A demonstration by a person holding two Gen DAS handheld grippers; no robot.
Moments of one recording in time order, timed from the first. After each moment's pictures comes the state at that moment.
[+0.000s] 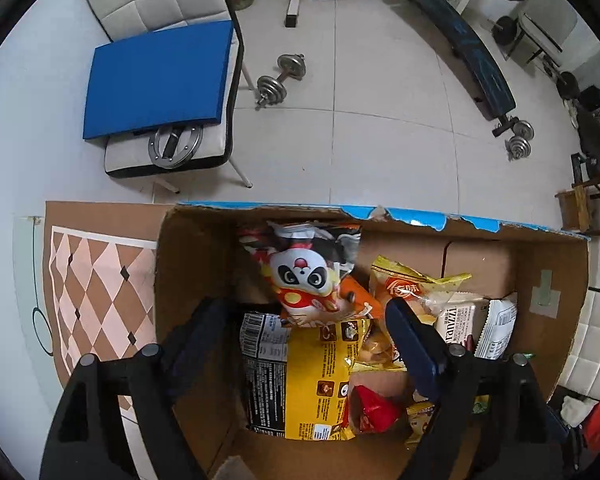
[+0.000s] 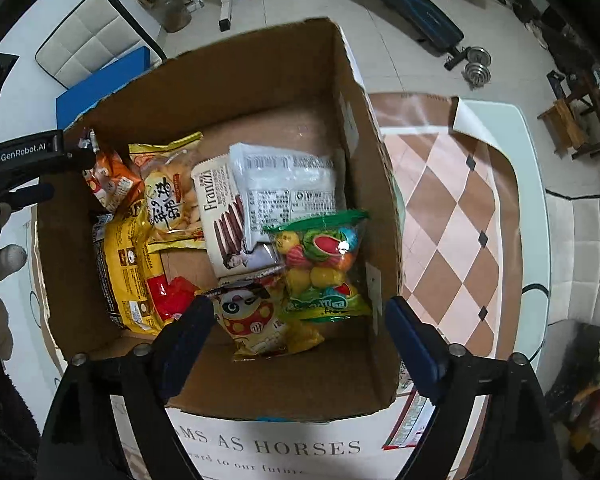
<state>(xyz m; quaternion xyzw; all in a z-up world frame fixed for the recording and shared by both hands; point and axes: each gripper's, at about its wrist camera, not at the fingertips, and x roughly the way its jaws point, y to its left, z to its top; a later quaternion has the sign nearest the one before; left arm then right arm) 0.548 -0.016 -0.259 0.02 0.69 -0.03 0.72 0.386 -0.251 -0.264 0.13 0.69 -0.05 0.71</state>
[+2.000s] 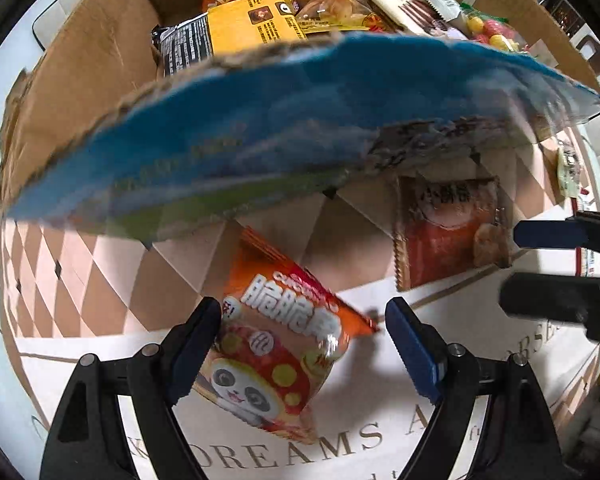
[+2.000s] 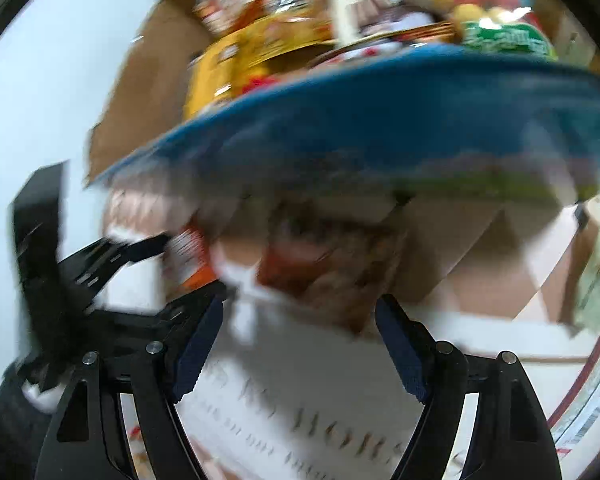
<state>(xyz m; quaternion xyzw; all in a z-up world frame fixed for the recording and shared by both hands) 0.272 -0.001 -0.353 0.12 0.65 -0.16 0.73 0.244 -0.170 -0.369 0.19 0.65 0.20 0.71</state>
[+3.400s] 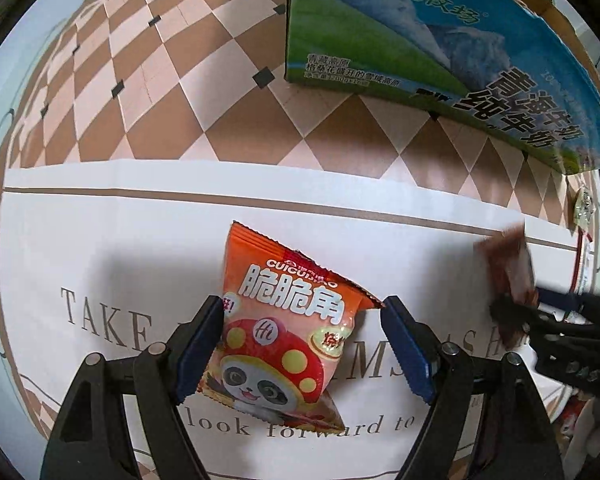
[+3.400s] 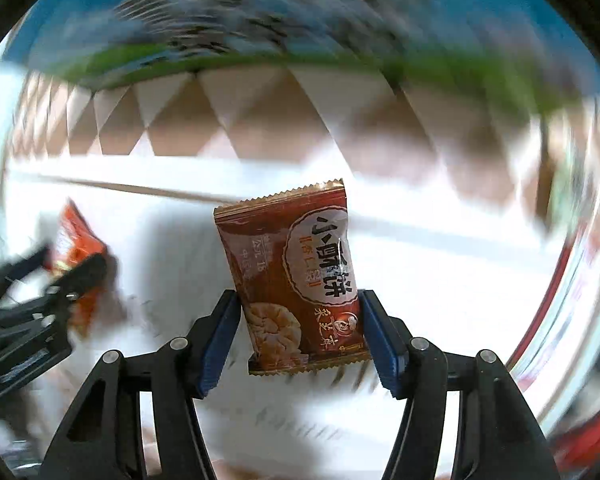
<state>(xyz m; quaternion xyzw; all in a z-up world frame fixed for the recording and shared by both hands) 0.201 0.086 -0.373 -0.02 0.69 -0.06 0.72 0.217 -0.108 -0.411 0.09 0.75 0.05 0.65</state>
